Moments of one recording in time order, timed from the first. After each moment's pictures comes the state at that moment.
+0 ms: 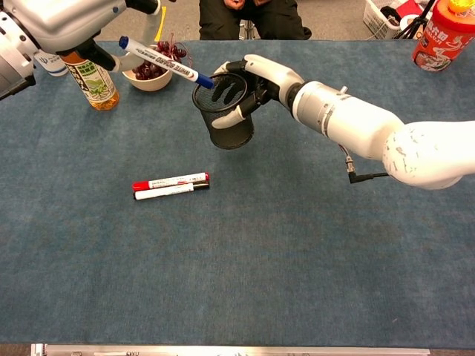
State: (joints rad) left arm -0.75 -1.18 -0.18 -1.80 1.52 1.12 0.48; right arm 0.93 -1.66 0.34 -1.44 -0.87 0.68 0.18
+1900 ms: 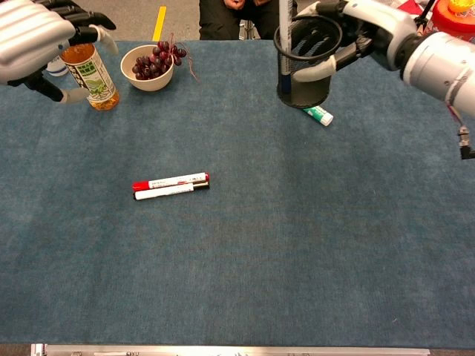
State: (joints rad) left arm -0.65 -1.11 -0.07 -1.74 1.41 1.09 0.39; right arm 0.67 -1.26 0.35 -1.68 -1.16 0.75 0.48
